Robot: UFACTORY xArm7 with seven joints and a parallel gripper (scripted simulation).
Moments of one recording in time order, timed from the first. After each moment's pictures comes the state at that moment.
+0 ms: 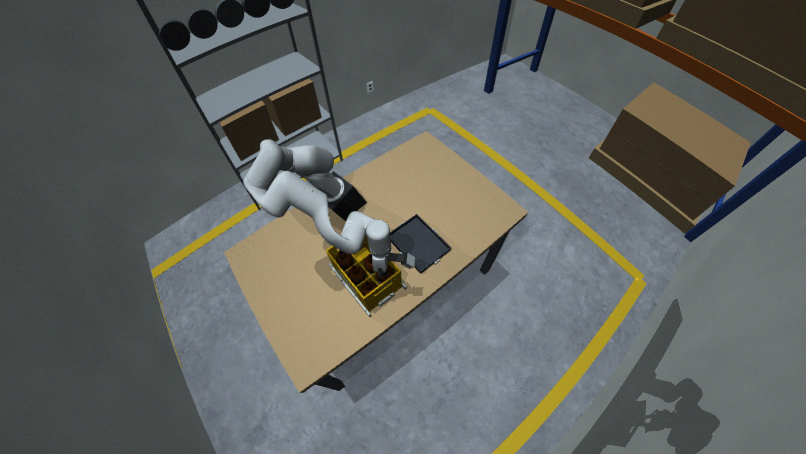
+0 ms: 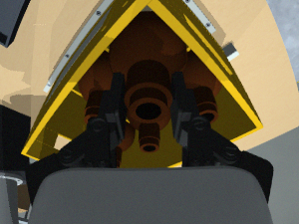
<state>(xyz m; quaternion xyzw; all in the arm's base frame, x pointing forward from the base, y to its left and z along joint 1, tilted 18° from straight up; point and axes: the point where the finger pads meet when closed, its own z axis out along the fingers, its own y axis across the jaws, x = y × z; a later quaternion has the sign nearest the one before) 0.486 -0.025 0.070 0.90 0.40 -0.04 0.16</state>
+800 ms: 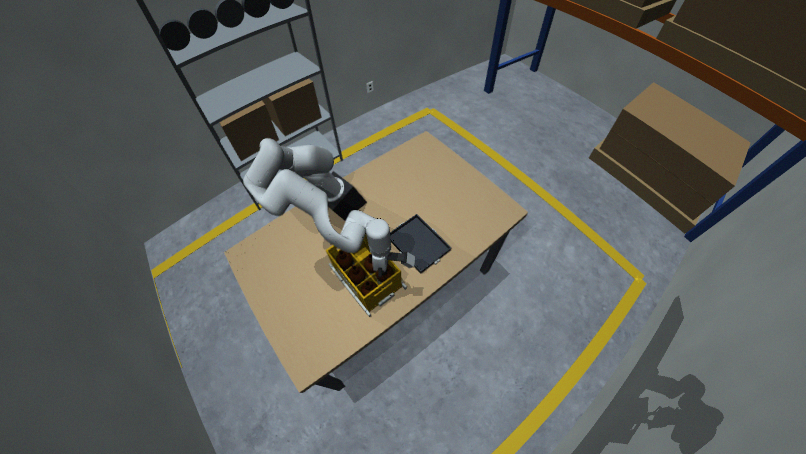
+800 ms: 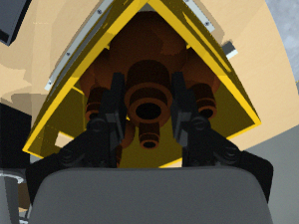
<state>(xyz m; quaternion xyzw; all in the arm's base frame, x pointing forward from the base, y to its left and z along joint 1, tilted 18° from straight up) 0.485 -0.024 0.076 0.90 0.40 -0.04 0.16</state>
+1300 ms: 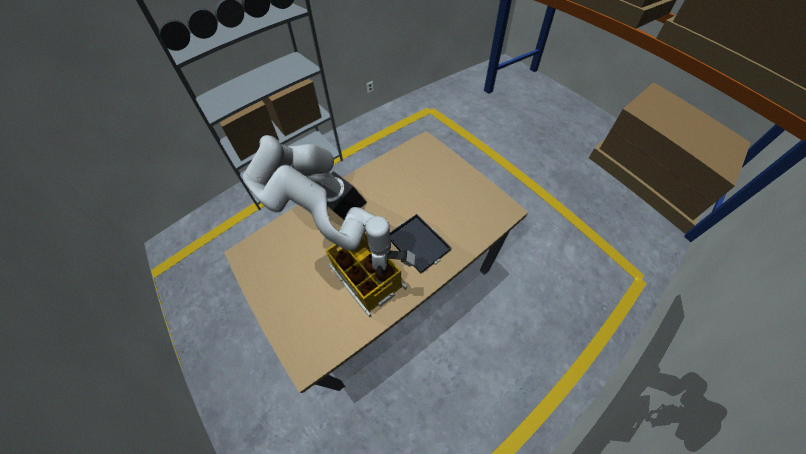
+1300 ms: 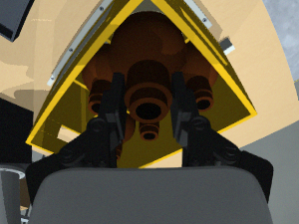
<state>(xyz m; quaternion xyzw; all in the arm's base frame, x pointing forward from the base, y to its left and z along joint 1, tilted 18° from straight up) 0.485 -0.019 0.089 0.90 0.40 -0.04 0.16</state>
